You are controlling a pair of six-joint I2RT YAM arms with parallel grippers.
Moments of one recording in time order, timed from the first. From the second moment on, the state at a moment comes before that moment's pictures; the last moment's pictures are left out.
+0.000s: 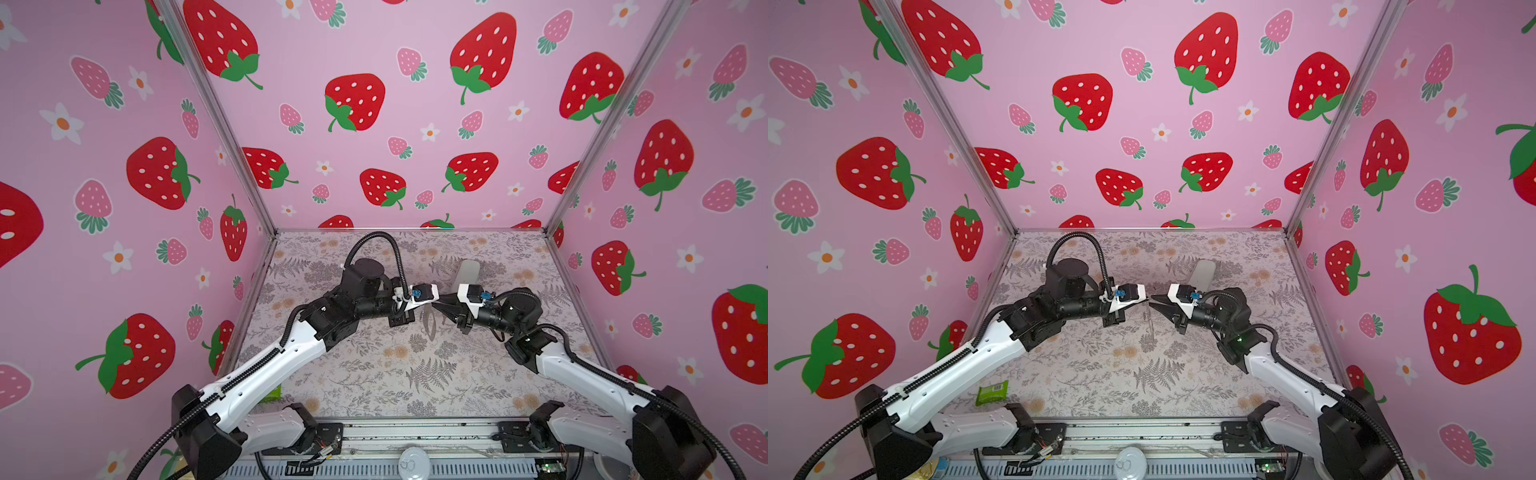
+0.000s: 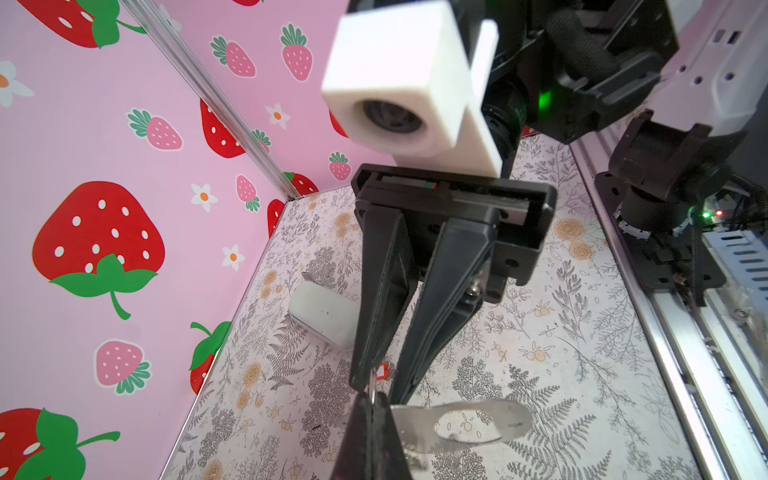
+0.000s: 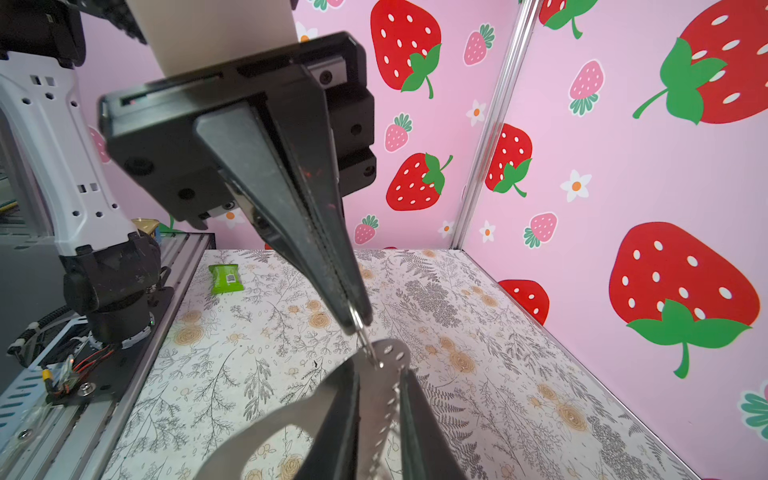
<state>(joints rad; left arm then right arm) -0.74 1.21 1.14 -0.33 0.43 0.68 0.64 1.13 0.57 0.63 -0.75 -0.16</state>
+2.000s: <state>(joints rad) -0.76 1.44 1.45 -0.68 0.26 0.71 0.63 1.10 0.75 0.10 -0.58 -0.44</state>
